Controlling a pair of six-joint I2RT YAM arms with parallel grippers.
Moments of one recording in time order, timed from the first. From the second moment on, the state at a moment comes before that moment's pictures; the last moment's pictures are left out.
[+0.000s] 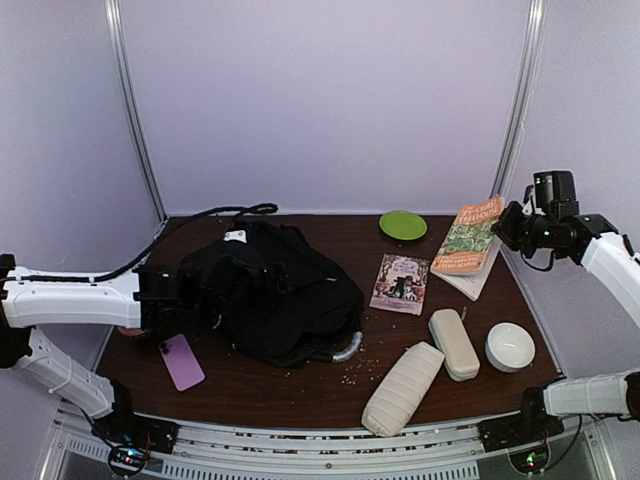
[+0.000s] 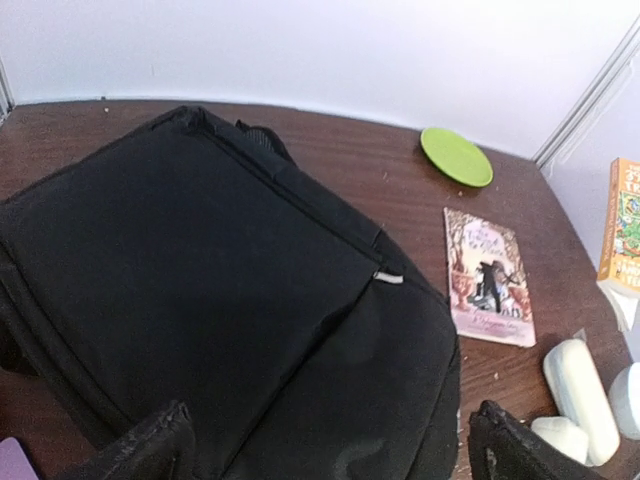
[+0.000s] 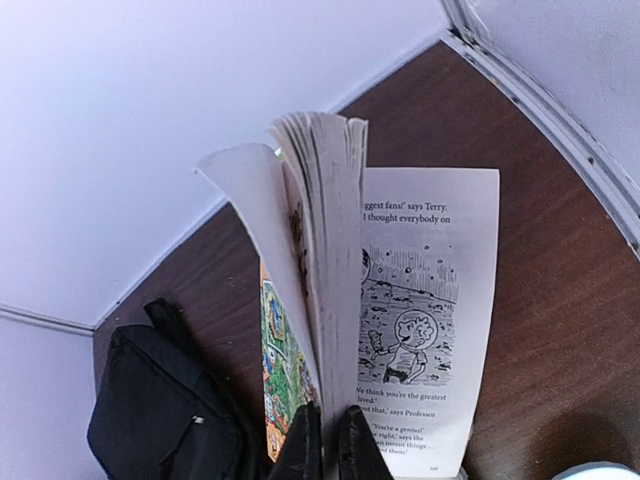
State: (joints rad) left arm -1.12 1.35 0.96 -0.26 -0.67 -0.79; right arm 0.11 1.09 1.06 -0.57 -0.02 0.75
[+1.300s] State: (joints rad) left arm -0.97 1.33 1.05 0.27 0.26 -0.78; right arm 0.73 0.98 1.02 -0.07 -0.39 0.64
